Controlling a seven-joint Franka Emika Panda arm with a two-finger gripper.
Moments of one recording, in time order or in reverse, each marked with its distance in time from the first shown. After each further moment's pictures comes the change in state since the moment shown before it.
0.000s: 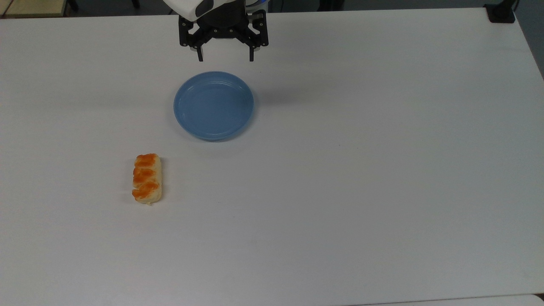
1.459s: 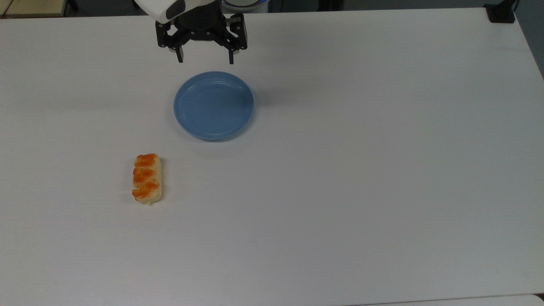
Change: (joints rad) arm -0.059 0.014 -0.002 0.012 0.000 0.001 -0.027
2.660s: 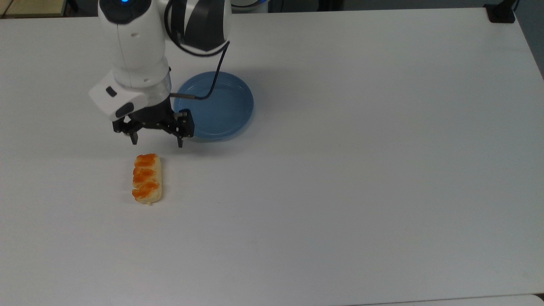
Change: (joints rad) arm -0.084 0.316 -0.083 0.000 0.000 0.462 -0.115
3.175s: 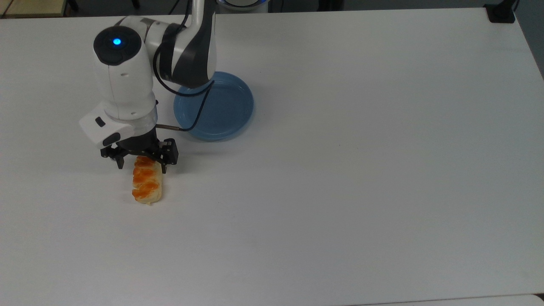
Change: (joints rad) arm -0.032 0.150 -0.020 0.059 0.000 0.150 0.002
